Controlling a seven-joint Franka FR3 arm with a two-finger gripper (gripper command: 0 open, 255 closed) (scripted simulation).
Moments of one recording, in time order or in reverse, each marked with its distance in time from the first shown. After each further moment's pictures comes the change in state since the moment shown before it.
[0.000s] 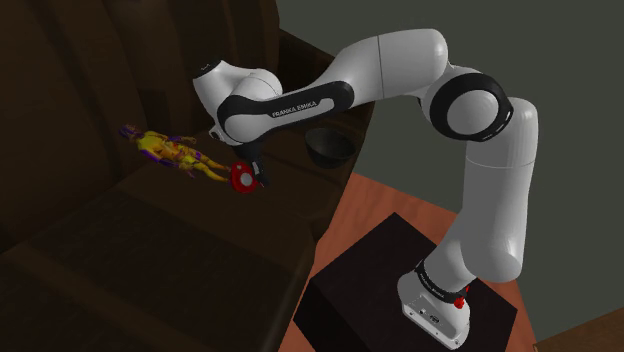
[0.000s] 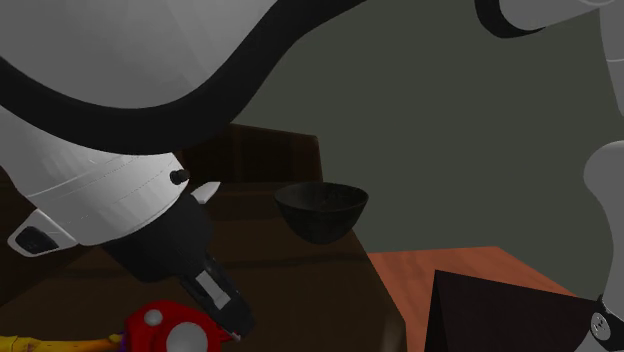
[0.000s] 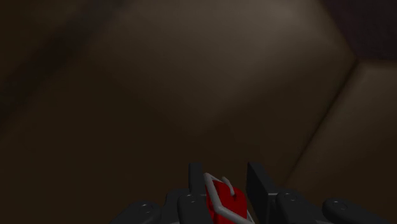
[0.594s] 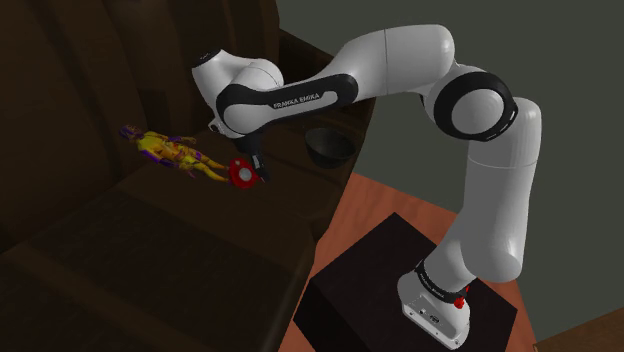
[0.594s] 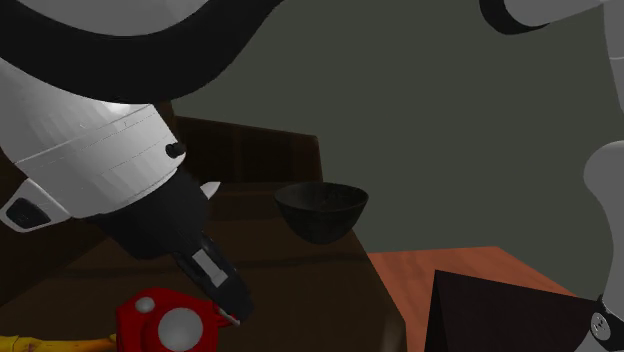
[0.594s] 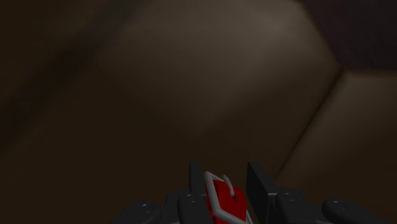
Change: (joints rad) arm 0.001 -0.018 0.003 0.027 0.006 -0.043 -0.012
